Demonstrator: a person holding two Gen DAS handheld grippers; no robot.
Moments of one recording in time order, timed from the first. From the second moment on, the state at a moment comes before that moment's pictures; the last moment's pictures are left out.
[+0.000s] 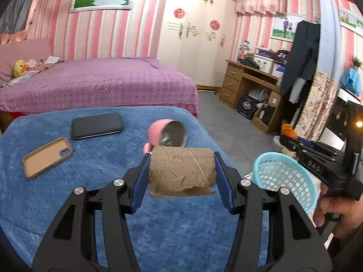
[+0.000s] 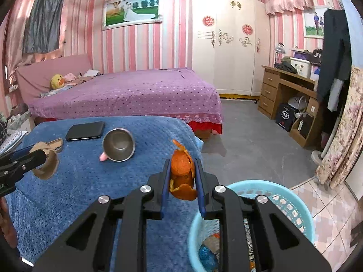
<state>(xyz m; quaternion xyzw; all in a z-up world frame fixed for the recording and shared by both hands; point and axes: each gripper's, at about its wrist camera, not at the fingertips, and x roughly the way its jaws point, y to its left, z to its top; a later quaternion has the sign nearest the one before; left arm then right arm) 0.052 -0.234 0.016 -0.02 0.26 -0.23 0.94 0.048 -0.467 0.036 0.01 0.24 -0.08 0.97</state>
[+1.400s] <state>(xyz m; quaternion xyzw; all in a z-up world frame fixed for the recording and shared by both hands) 0.033 -0.447 0.000 0.02 0.31 -0.38 0.87 -0.014 -0.627 0.029 0.14 0.20 -0.27 0.93</state>
